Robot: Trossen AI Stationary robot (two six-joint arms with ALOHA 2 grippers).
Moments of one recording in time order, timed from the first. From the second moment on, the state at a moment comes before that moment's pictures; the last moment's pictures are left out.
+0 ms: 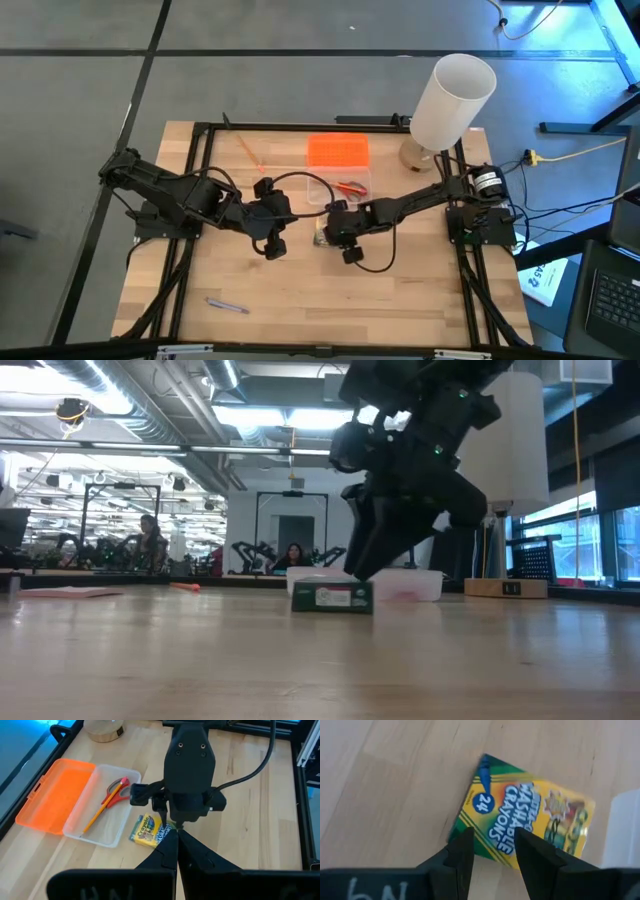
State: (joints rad) left arm -0.37 1.42 1.49 -0.90 -0.48 -0.49; right arm 0.15 1.87 1.14 -0.31 0.09 -0.20
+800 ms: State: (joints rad) left arm -0.37 1.42 1.49 -0.90 -0.48 -0.49; right arm 0.15 1.80 1.14 -0.66 0.05 -0.14
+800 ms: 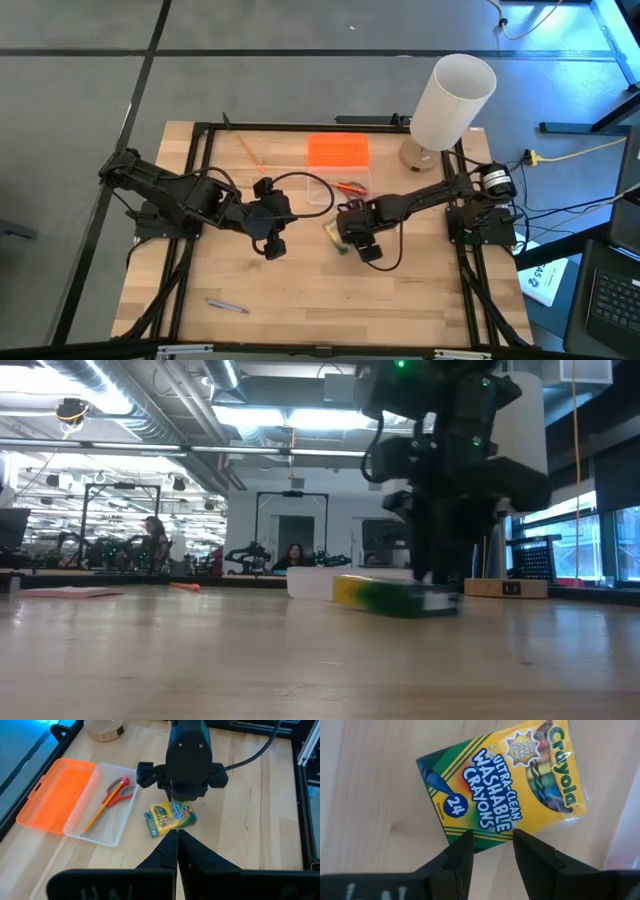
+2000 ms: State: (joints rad) left arm -0.36 1.42 1.49 -0.96 -0.49 -0.43; right arm 0.24 1.54 1.41 -1.11 0.15 0.50
